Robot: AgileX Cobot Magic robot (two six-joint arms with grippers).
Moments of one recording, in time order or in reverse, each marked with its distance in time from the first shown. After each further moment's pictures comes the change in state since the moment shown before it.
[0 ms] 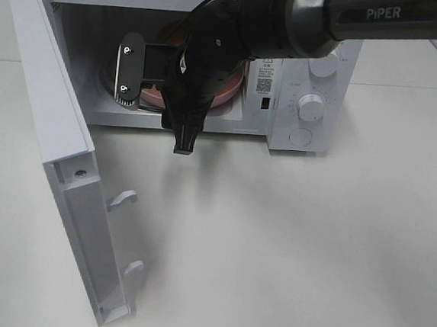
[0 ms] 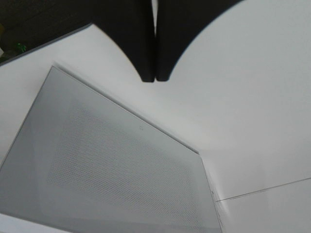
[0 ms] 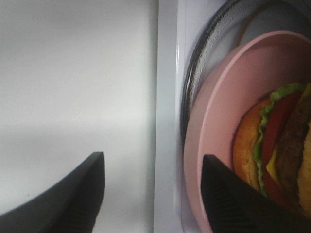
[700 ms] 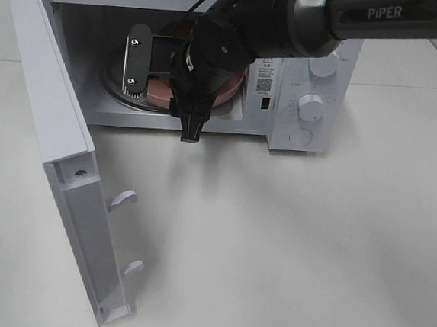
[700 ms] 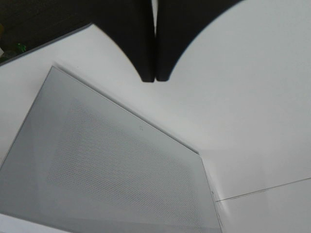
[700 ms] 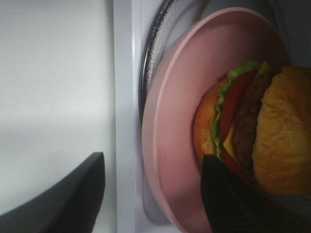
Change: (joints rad) left arm 0.000 0.000 0.000 0.000 0.000 0.000; right arm -0.010 0.004 -0.001 -0.222 -0.038 0.189
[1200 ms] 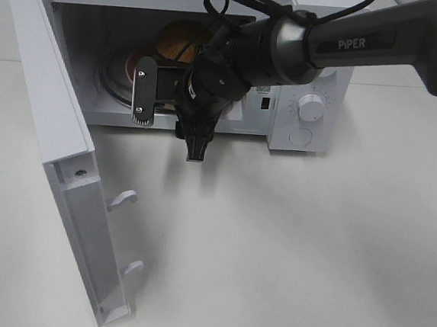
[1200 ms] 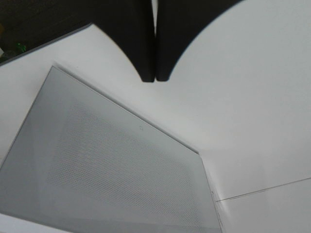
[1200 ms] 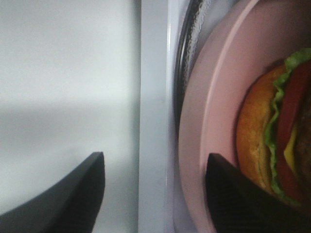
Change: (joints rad) left arm 0.000 0.000 0.000 0.000 0.000 0.000; right arm -0.016 0.090 0.000 -0.053 -0.045 0.025
